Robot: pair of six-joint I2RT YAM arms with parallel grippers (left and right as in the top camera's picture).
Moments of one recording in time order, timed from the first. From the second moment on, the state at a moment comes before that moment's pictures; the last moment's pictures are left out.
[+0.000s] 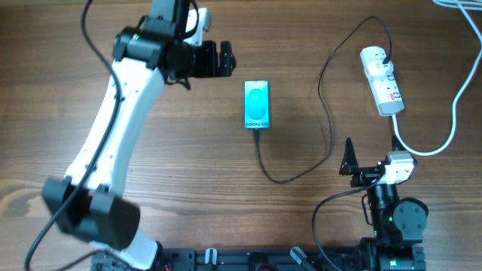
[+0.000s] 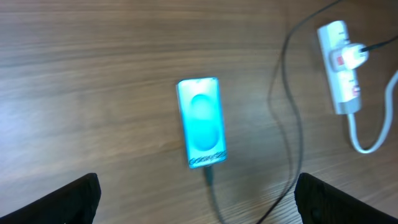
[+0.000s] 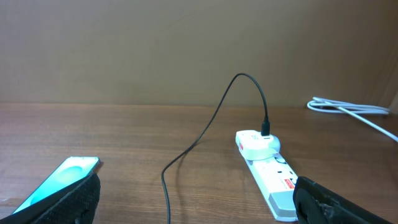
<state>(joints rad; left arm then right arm) -0.27 1.75 1.75 -1.03 0.26 -0.26 -0.02 0.02 0.01 0.00 -0.07 0.00</state>
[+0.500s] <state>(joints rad) -0.12 1.10 1.12 -0.87 0.11 -0.26 -0.02 0.01 0.01 0.00 -0.07 0.00</state>
